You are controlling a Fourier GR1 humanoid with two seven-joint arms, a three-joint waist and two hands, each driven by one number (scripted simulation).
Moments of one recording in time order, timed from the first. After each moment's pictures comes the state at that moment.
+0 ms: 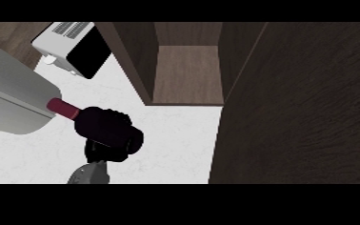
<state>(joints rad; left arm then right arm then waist) -0.18 0.02 0.09 -0.87 0.37 -0.31 -0.61 -0.09 -0.04 0.11 -2.46 -0.08 0.09 0.60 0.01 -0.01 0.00</state>
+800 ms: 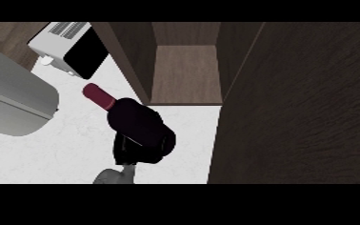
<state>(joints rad) -0.11 0.00 -0.35 -1.22 0.61 0.14 -0.47 -0.08 -0.04 0.11 -2.45 -0.09 0.10 0.58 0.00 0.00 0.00</state>
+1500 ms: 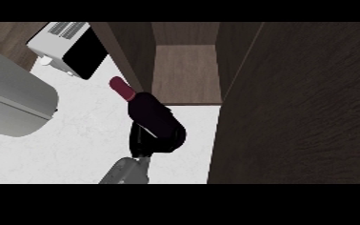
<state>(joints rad) -0.28 0.00 -0.47 -0.96 0.81 0.23 -0.64 -0.10 -0.04 0.08 -2.42 -0.12 0.12 0.57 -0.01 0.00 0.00</state>
